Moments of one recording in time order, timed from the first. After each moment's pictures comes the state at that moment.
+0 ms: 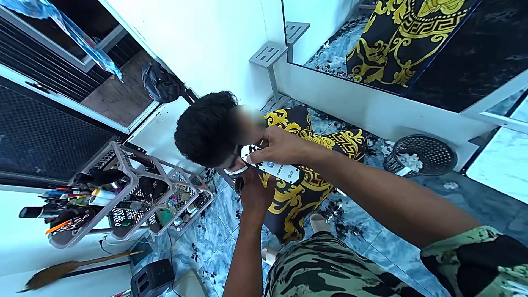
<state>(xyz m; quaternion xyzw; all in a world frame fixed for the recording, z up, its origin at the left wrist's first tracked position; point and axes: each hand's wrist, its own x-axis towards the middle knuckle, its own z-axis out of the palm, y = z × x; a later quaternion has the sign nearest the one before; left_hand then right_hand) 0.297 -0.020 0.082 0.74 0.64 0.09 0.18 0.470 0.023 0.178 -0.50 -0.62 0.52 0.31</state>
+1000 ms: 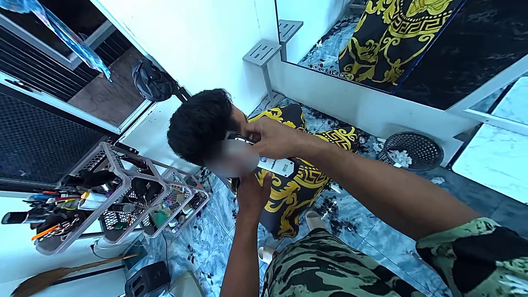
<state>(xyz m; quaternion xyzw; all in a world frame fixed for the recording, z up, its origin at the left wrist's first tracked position) 0.297 -0.019 0.077 0.74 0.63 0.11 0.18 0.472 0.028 0.195 -0.50 -0.69 0.44 0.29</state>
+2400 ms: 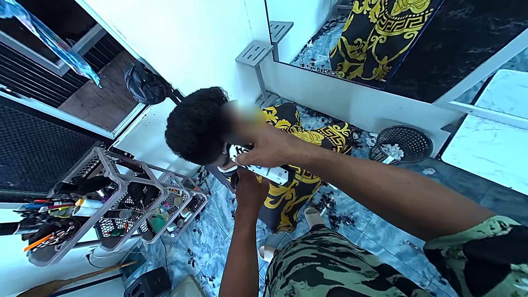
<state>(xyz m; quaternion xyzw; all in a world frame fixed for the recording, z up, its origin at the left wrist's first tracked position) 0.294 -0.018 0.087 0.75 0.63 0.06 0.20 0.447 0.004 0.211 -0.57 -0.69 0.37 0.24</state>
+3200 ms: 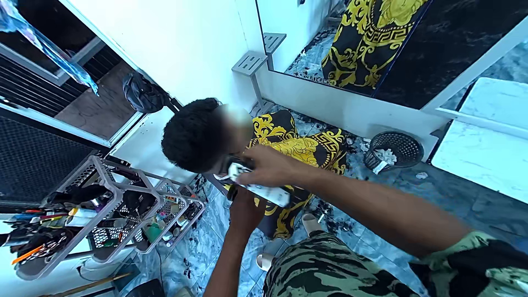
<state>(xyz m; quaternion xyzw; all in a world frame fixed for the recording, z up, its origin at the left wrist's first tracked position) 0.252 -0.049 0.063 0.84 0.48 0.18 0.15 0.450 -0.027 0.188 -0.53 -0.66 0.44 0.30</state>
